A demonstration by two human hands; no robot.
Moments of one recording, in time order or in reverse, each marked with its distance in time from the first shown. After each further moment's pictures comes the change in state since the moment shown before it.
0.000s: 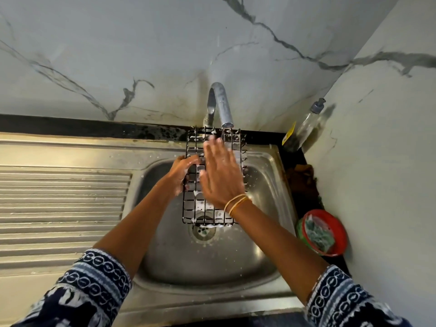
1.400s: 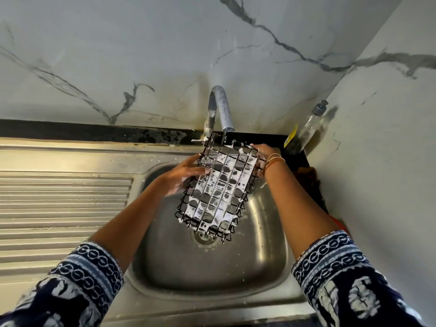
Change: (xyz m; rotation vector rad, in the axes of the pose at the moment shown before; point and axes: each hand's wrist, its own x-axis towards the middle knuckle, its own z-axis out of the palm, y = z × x) left_hand -0.004 0.014 -0.014 0.222 -0.387 0.125; right_hand 0.067 0.114 -0.025 1.261 -0.316 1.287
